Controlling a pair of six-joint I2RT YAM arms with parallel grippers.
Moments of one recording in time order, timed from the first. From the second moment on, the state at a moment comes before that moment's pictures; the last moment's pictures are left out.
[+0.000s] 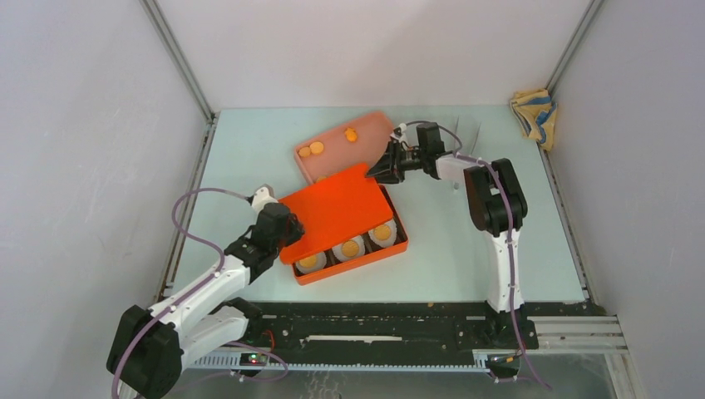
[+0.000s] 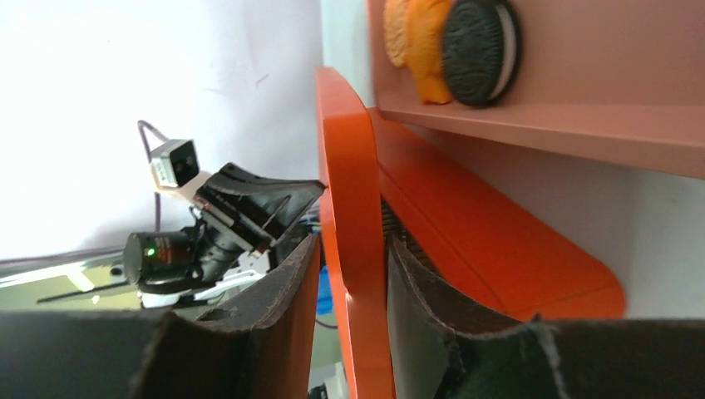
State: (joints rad) left arm -0.48 0.95 0.45 -0.17 -0.30 -0.85; right arm 0.30 2.25 1.51 0.09 -1.11 0.90
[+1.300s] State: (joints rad) left arm -0.48 0.62 0.55 -0.57 -0.35 -0.81; right arm 0.22 1.91 1.18 -0.08 -1.18 0.73
